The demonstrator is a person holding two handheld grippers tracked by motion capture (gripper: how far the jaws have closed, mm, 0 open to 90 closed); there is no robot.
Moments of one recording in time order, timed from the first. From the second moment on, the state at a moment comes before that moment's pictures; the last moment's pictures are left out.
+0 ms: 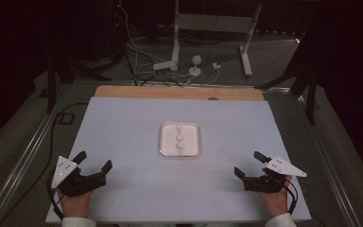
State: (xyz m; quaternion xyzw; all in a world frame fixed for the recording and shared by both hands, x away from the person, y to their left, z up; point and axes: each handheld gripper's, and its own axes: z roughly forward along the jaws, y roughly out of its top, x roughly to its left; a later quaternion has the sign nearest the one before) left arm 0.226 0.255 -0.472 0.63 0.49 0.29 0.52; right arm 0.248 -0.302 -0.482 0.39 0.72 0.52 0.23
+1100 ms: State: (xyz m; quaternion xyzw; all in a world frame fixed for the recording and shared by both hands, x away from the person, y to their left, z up) left arm 0.280 0.188 -0.441 0.70 0.45 0.24 0.50; right arm 0.248 -0.311 -0.484 0.41 0.71 0.52 0.24
